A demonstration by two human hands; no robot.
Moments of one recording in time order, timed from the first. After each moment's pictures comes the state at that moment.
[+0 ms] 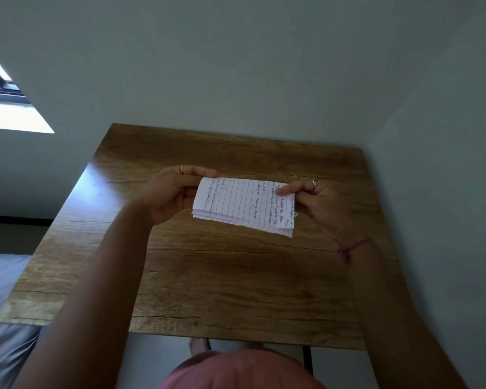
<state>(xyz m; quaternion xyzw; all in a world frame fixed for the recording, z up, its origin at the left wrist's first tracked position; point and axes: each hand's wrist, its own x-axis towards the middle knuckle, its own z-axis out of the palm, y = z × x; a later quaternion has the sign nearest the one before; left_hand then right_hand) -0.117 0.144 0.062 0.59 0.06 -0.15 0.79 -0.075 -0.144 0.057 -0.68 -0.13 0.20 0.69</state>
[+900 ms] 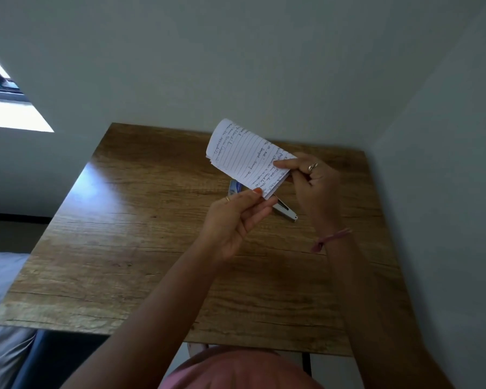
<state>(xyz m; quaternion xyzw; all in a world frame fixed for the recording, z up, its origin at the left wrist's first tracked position) -0.134 0.031 0.057 0.32 0.20 -0.11 0.92 -0.057 -0.119 0.060 -0.81 -0.23 -0.19 0.51</state>
